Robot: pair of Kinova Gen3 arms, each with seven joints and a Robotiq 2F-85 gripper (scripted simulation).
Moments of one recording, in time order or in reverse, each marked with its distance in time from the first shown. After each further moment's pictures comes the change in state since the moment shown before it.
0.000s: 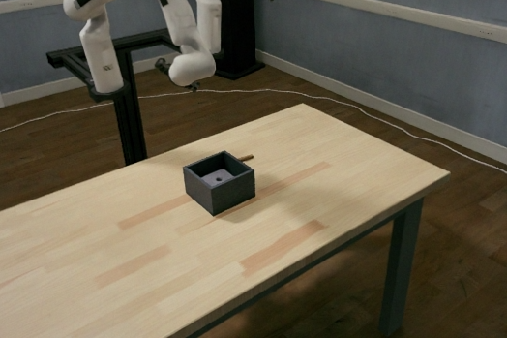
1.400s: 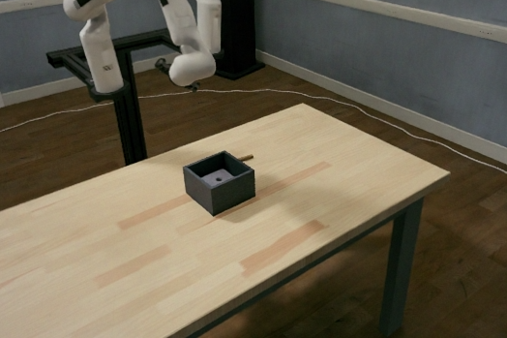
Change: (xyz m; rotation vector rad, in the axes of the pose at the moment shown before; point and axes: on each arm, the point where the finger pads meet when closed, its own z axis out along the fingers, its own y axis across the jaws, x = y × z) left arm -0.014 -0.154 -0.102 0.121 -0.201 0.249; right arm 0.000 0.000 0.000 -0.001 -0.001 0.001
